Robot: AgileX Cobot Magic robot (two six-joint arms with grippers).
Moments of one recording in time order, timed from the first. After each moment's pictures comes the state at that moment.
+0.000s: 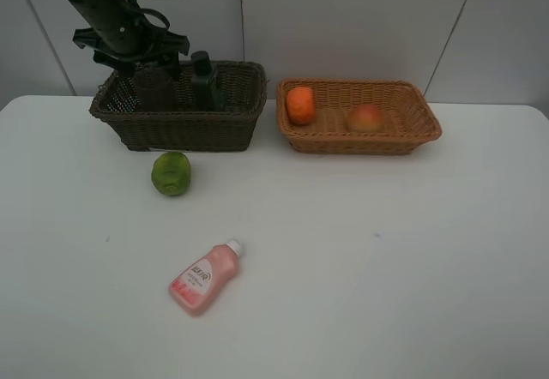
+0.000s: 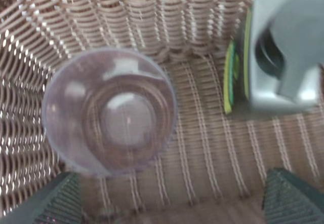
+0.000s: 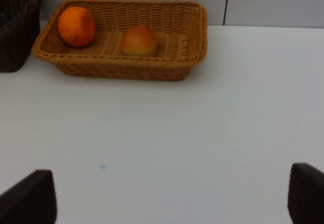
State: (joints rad) left arm -0.24 2.02 -1.59 0.10 0.64 -0.19; right arm 0.04 0.00 -0.53 0.02 1.06 -0.02
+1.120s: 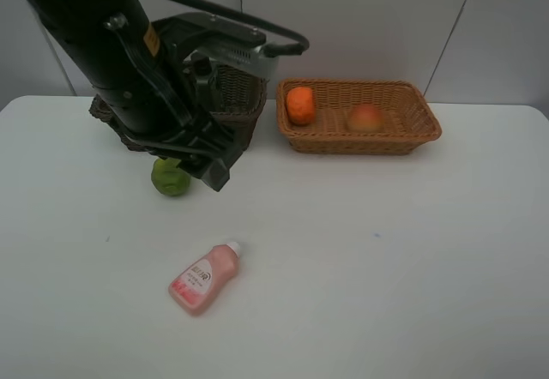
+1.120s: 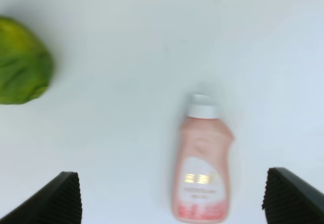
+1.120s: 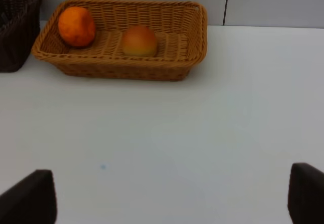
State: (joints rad) left arm -0.76 1.56 -1.15 0.08 0.87 -0.19; right arm 0.04 0.00 -0.53 0.02 1.06 -0.02
